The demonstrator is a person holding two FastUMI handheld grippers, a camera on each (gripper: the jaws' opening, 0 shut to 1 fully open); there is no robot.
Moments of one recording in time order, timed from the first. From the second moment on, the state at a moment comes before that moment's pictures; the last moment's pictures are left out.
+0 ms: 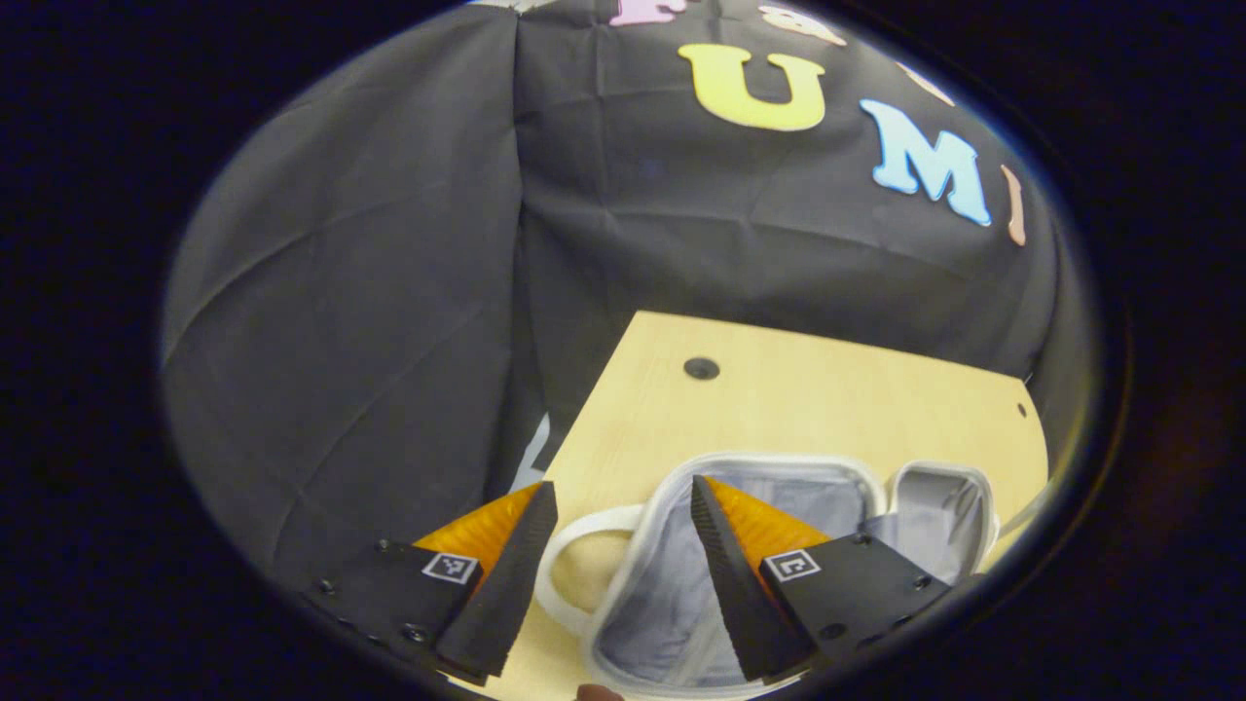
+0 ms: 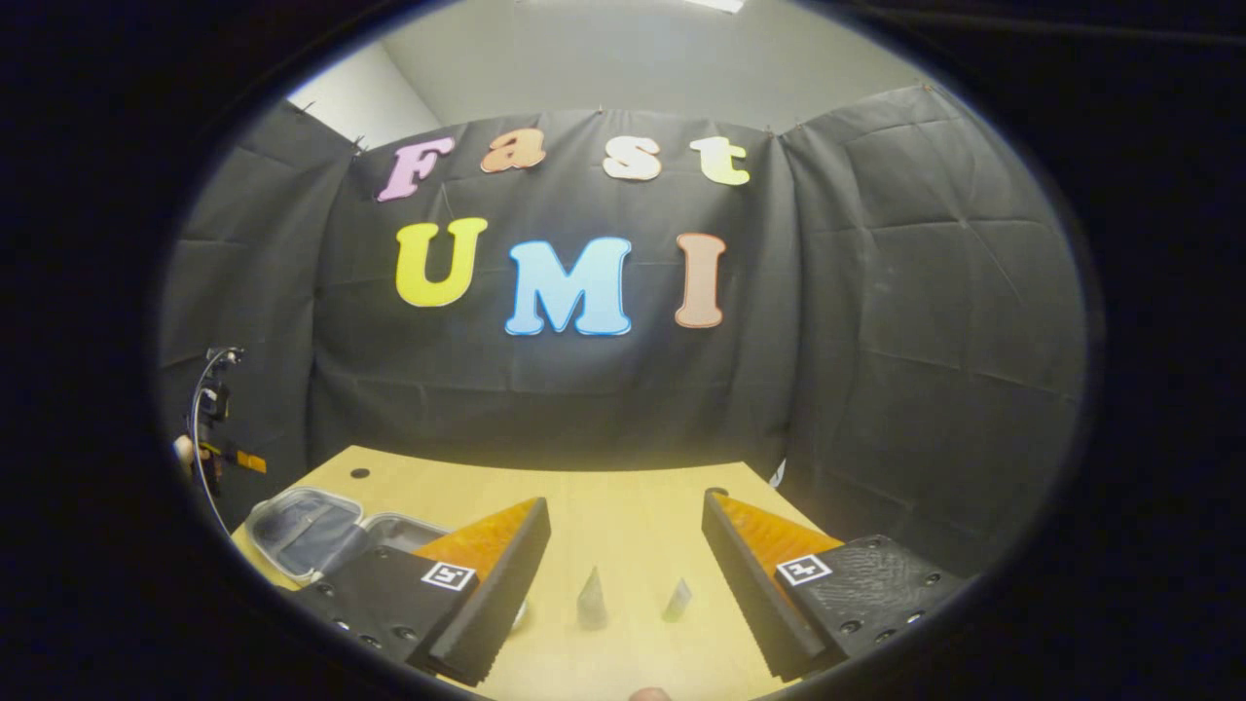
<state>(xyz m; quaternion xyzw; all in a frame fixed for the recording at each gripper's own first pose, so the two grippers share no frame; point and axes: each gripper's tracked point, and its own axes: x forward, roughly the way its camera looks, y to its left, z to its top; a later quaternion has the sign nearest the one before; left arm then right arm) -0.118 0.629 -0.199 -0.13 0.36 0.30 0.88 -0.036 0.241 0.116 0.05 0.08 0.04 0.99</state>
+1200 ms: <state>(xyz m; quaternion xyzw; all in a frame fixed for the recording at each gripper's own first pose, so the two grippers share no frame) 0.077 0.082 -0.095 -0.11 0.11 0.07 0.99 -0.001 0.117 0.037 0.02 0.10 0.12 0.99</state>
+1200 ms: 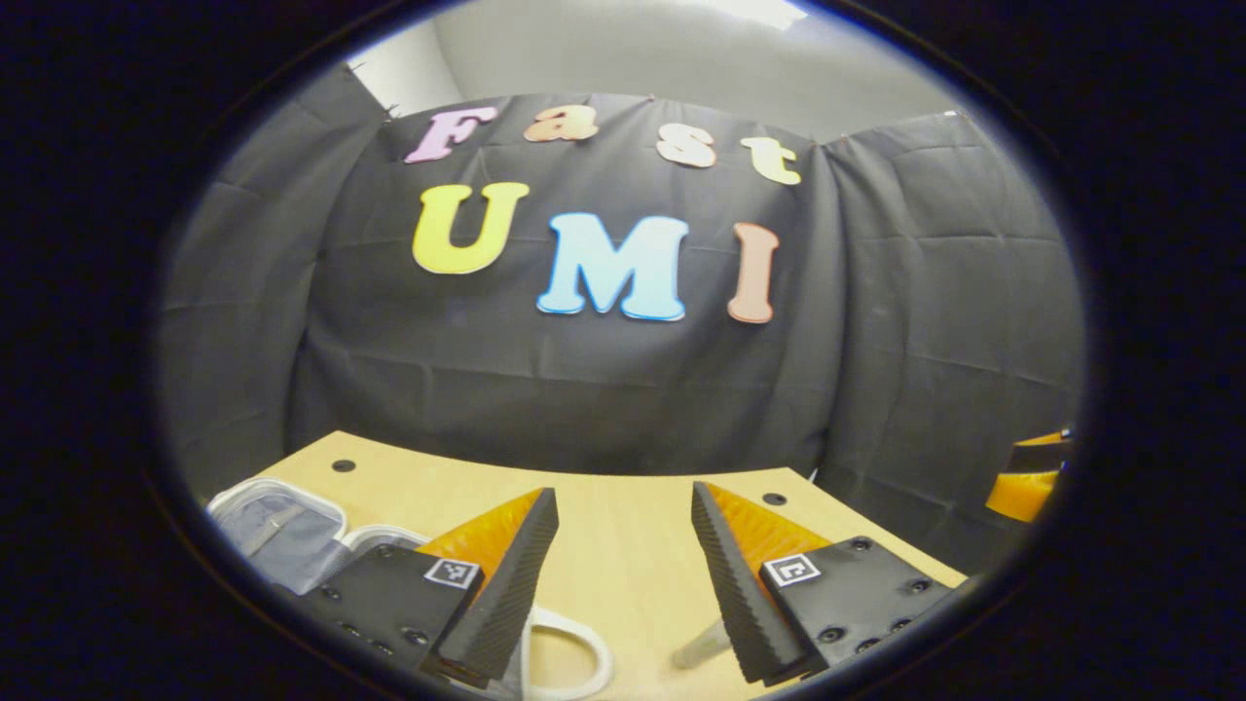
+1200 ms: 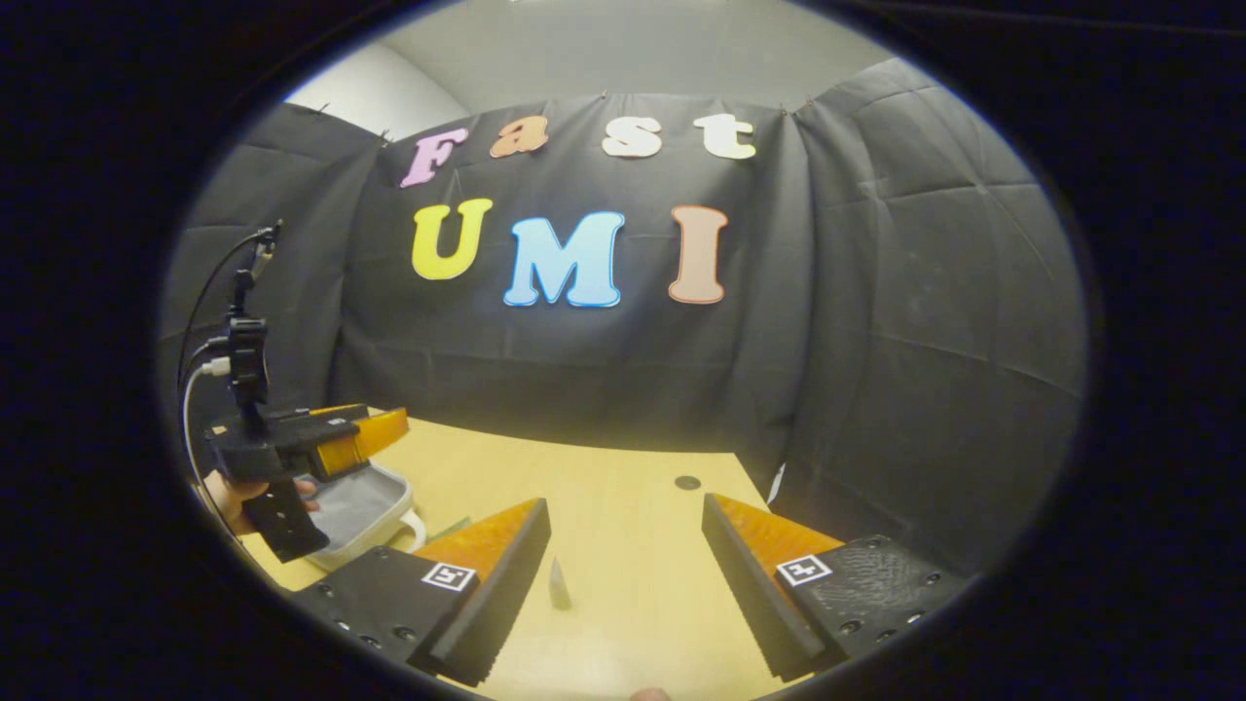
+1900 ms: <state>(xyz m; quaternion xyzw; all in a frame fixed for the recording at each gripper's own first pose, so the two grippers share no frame) 0.080 -0.019 -0.298 -0.12 0.25 -0.01 0.96 -0.018 0.132 -0.017 0.01 0.15 0.16 0.98</state>
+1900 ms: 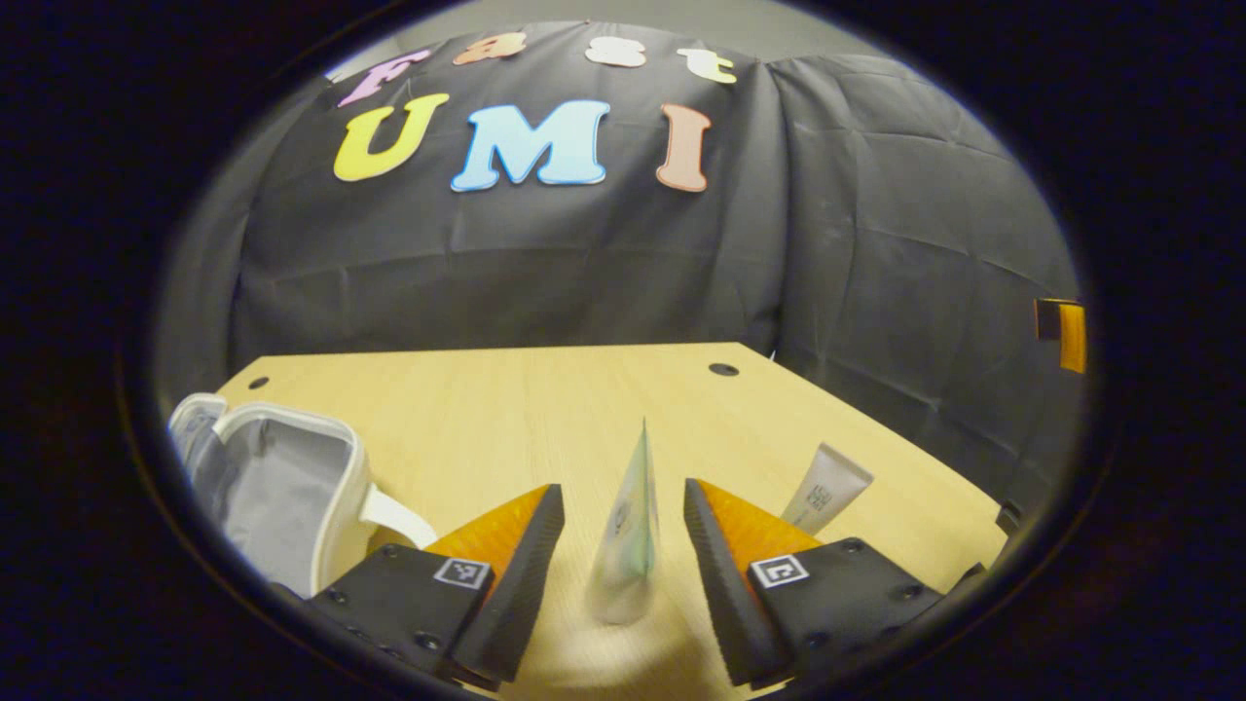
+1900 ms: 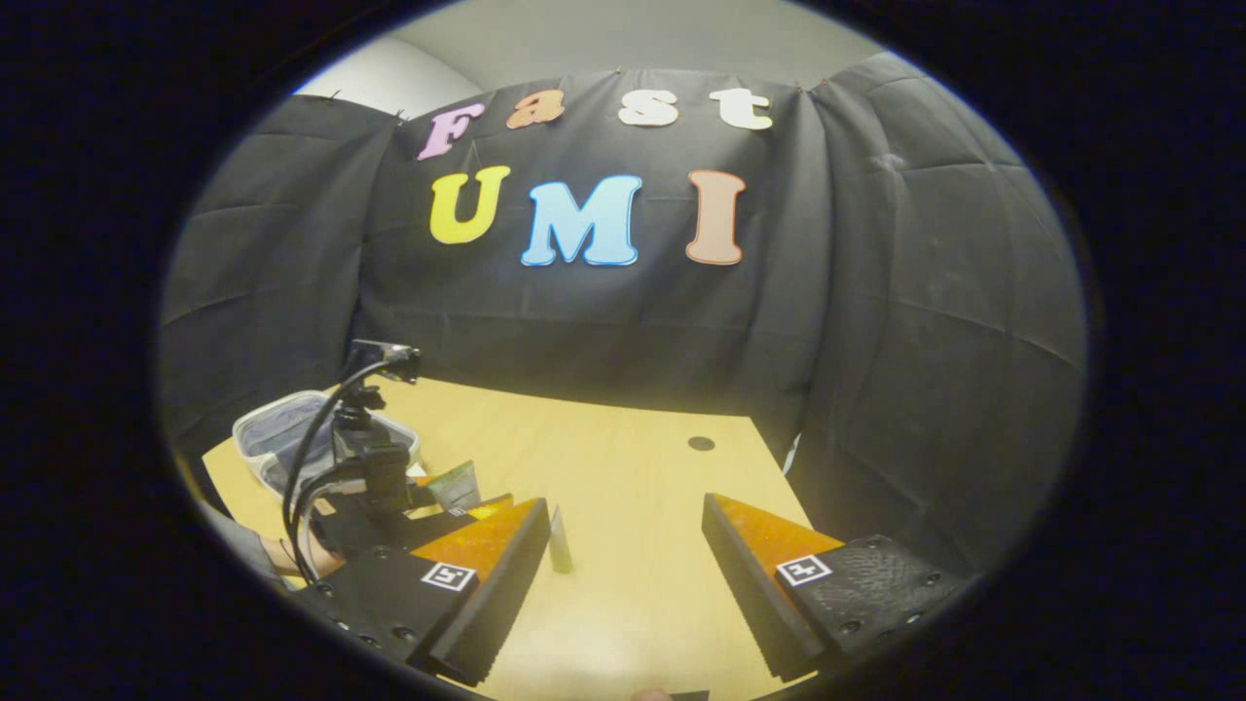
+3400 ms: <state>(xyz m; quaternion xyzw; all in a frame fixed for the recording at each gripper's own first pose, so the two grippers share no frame) -0.086 0.271 -0.328 -0.18 0.56 0.07 0.81 0.000 0.294 -0.110 0.18 0.38 0.15 0.89</state>
